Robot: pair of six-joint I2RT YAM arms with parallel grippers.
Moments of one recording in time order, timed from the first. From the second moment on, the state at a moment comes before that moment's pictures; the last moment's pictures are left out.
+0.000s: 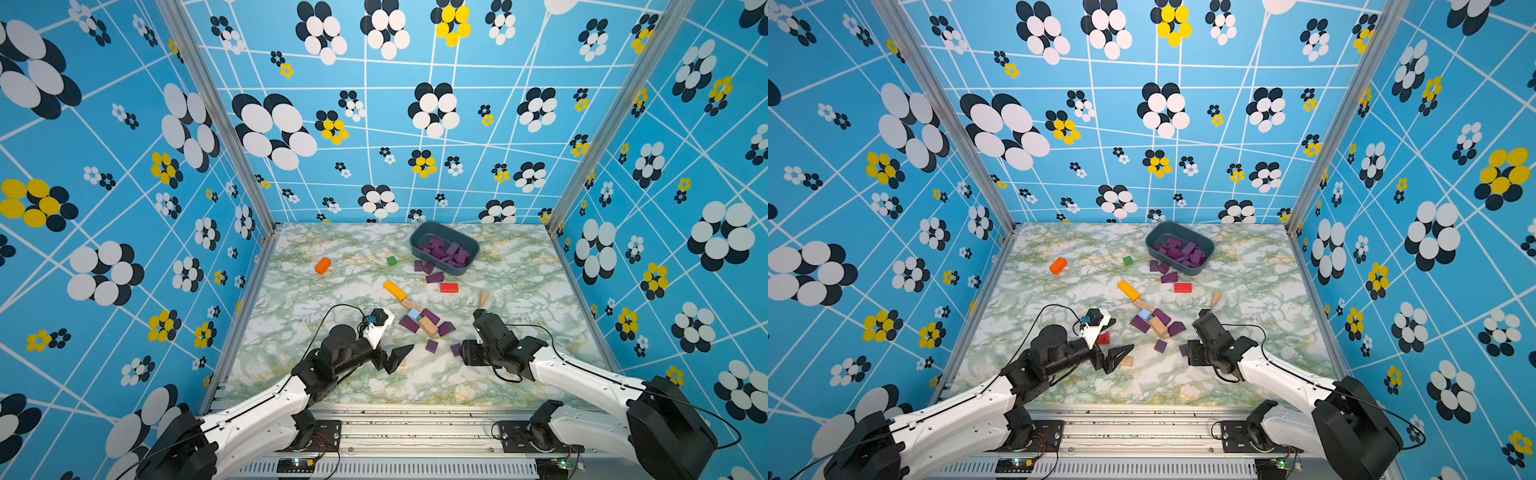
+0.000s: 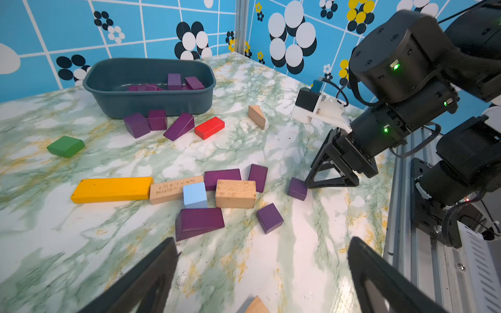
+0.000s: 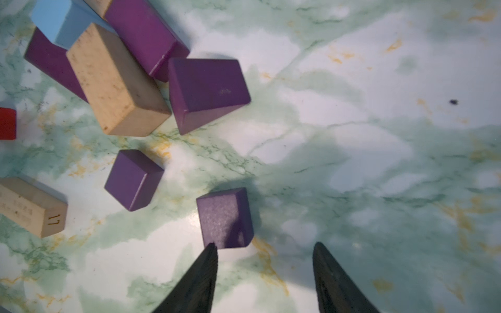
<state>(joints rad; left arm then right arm) -0.76 0.92 0.29 0.36 0.26 -0.10 0.64 1.17 0.48 -0.37 0.04 0.54</state>
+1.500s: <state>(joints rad) -0.77 1.05 0.27 0.52 0.30 -0.09 0.72 1.45 0.79 -0.35 0.09 0.58</state>
